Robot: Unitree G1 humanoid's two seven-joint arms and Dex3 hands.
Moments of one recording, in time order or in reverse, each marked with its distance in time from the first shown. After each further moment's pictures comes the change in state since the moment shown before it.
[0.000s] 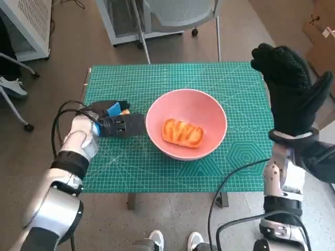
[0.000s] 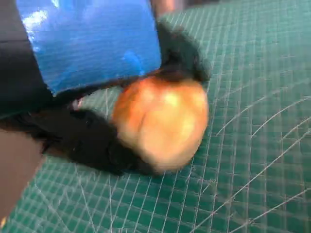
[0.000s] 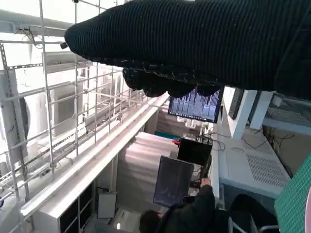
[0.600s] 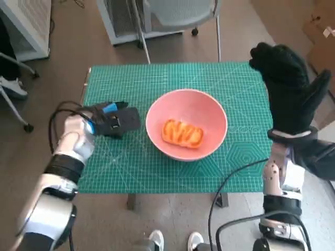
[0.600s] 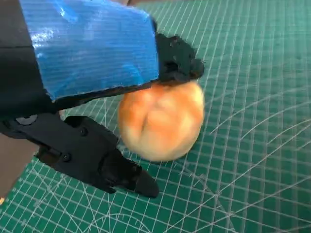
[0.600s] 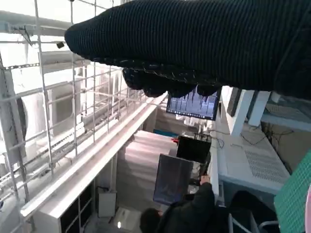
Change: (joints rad) left arm 0.002 -0.023 0.061 0.095 -0.047 0.040 -0.039; right arm -0.011 0.000 0.006 0.015 0.007 0.005 0.001
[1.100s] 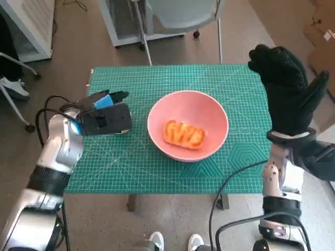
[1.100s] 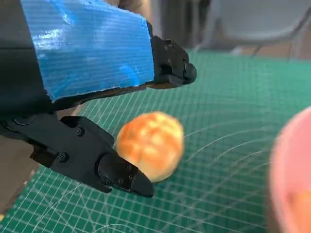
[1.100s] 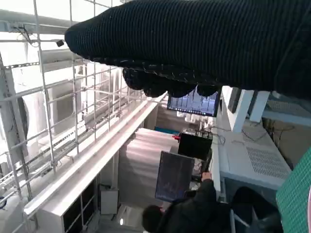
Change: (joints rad) left arm 0.125 0.092 0.089 -0.365 -0.027 0.058 -0.086; right arm -0.001 0.000 0.002 0.000 0.008 0.013 0.000
